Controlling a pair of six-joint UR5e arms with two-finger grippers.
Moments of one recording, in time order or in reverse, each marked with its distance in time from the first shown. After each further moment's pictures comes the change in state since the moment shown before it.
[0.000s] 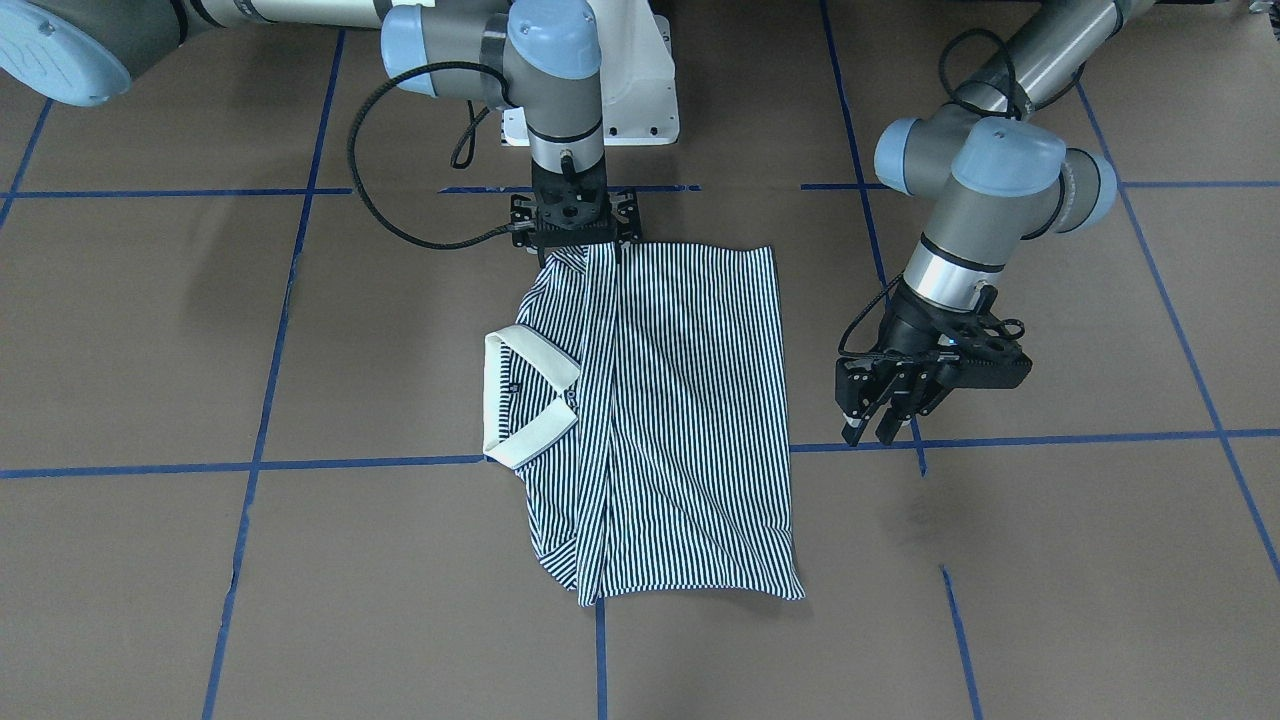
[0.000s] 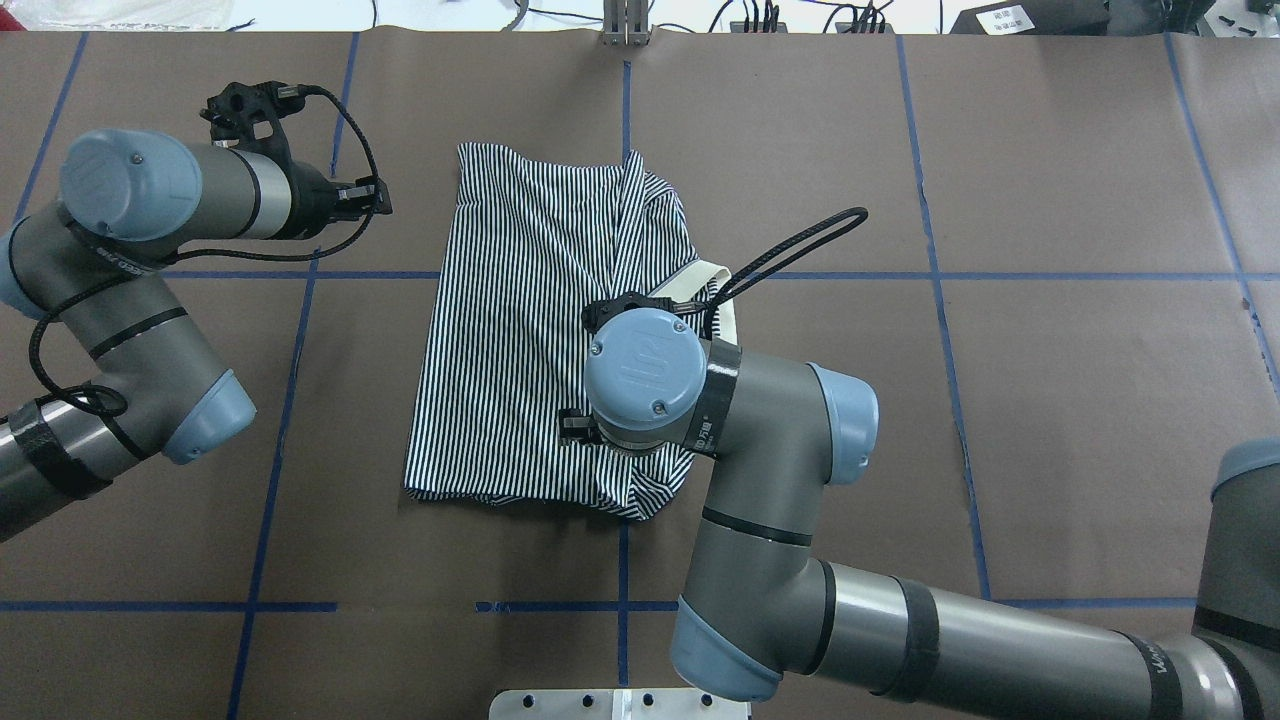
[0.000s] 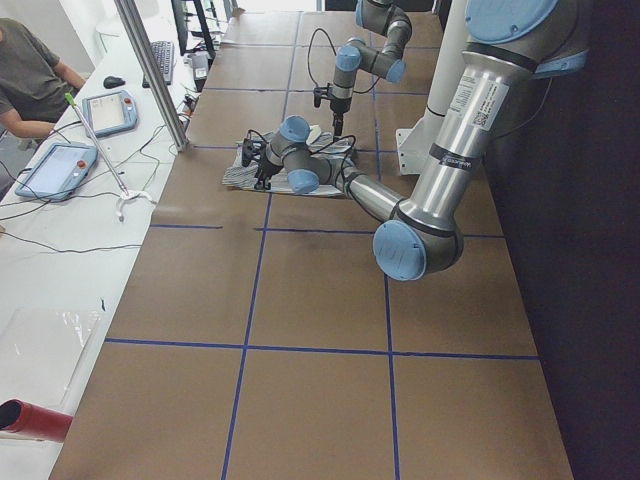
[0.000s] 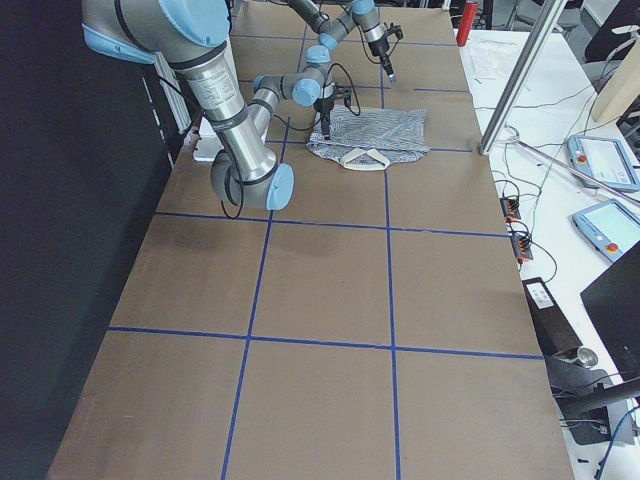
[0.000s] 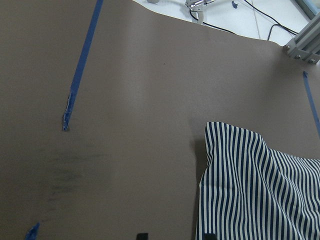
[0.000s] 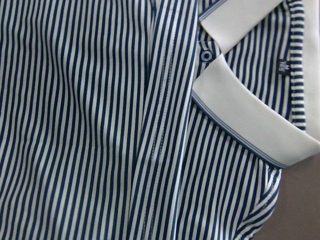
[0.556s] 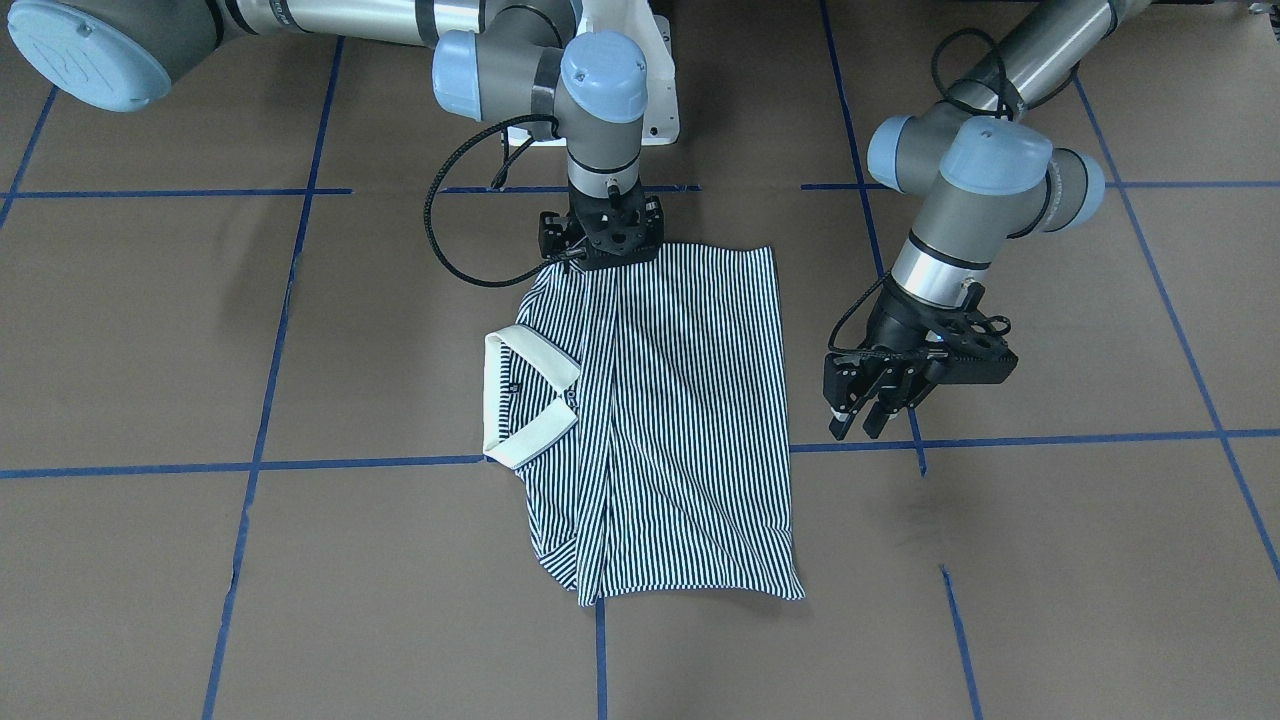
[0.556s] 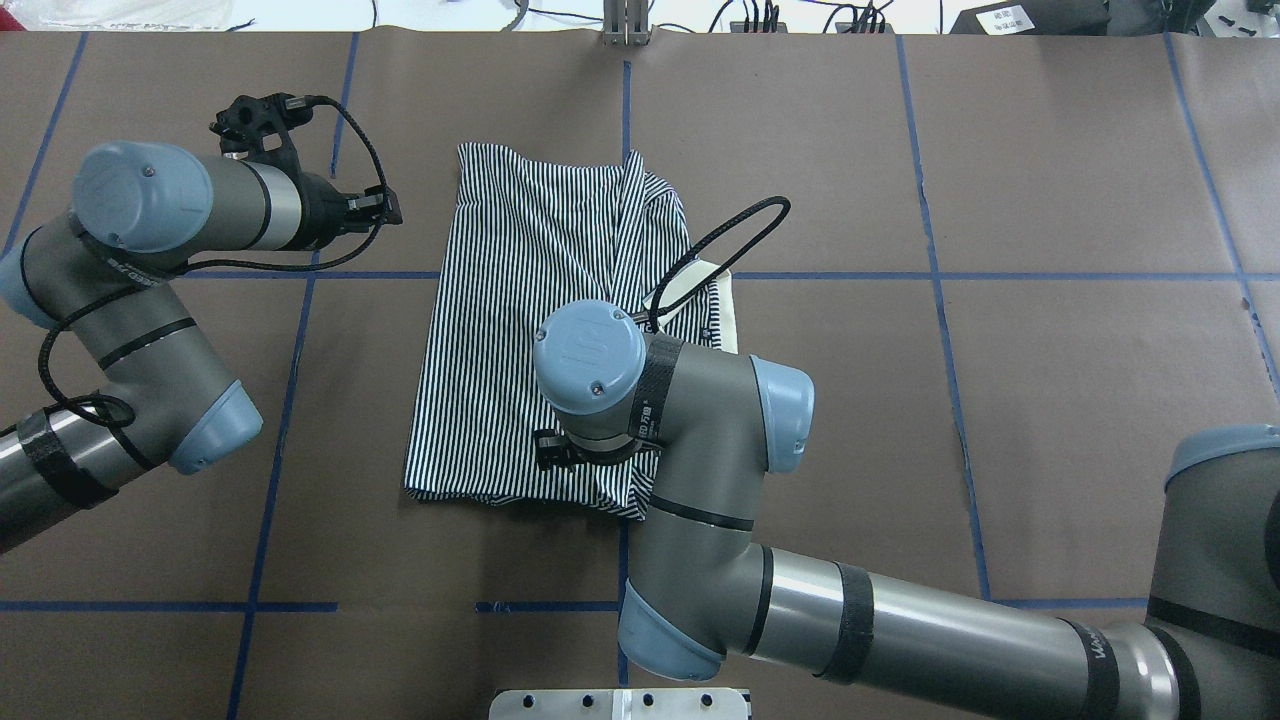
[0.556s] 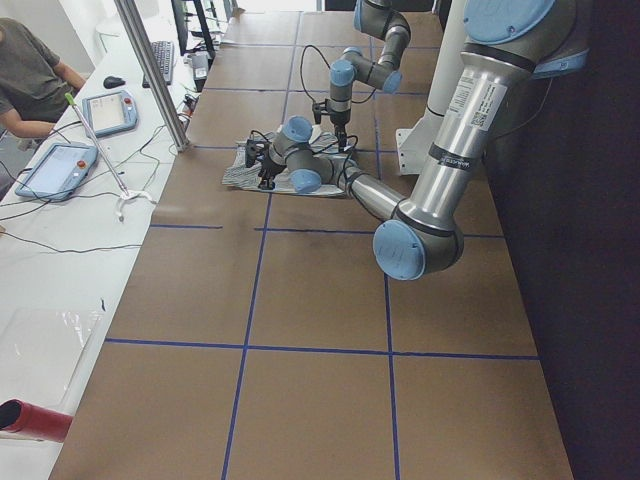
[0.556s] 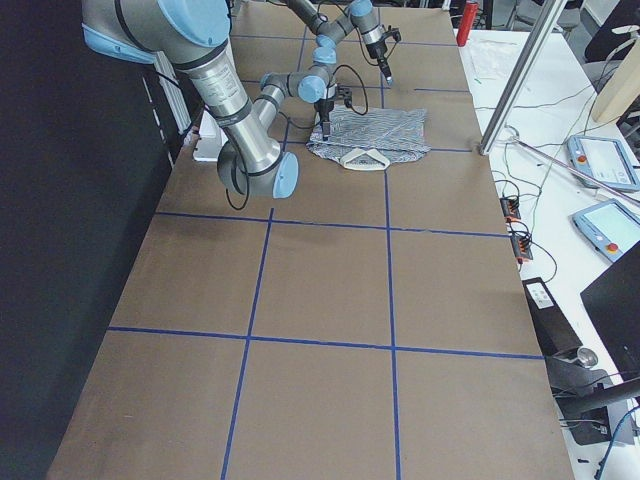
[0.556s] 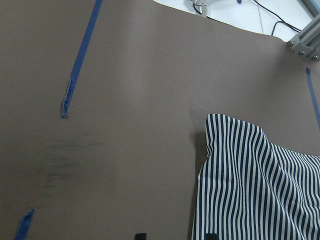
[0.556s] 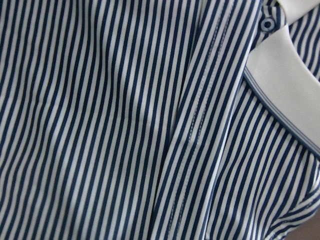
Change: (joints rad) left arm 0.020 0.000 -0.004 -0.002 0.000 -0.050; right arm -0.004 0.073 -0.119 -0.040 0.082 -0.090
